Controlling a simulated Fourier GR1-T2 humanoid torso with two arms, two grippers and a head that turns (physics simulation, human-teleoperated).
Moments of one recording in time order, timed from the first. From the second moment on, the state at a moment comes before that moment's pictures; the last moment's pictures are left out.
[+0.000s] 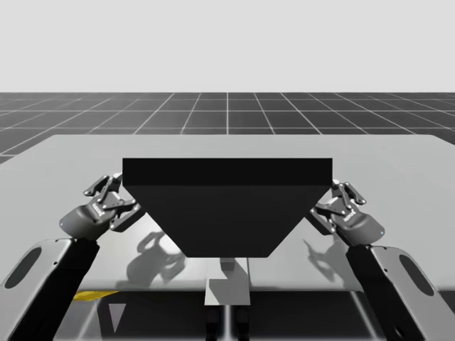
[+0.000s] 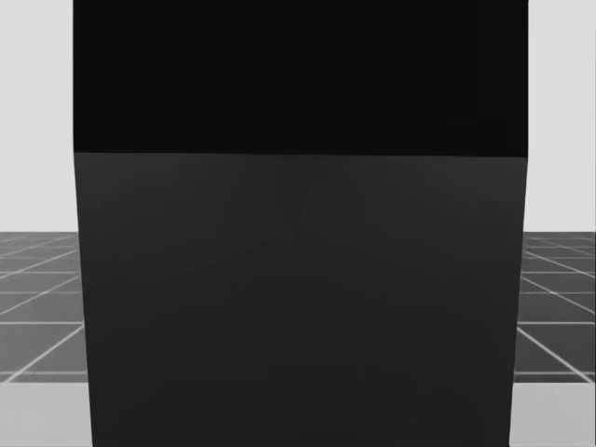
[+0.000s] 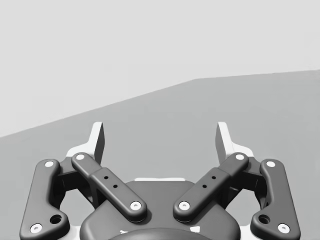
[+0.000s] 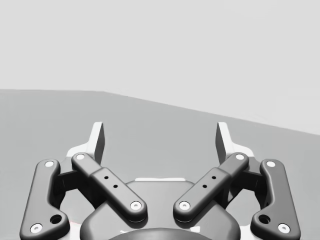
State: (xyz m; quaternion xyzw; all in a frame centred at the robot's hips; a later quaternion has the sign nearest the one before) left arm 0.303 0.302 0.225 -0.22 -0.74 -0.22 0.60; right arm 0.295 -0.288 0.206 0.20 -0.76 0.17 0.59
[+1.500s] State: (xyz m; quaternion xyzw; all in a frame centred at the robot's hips) left arm 0.276 0.316 0.191 -0.28 -0.62 -0.37 0.63; right arm 0.283 -0.329 0.128 0.32 -0.66 0.31 0.60
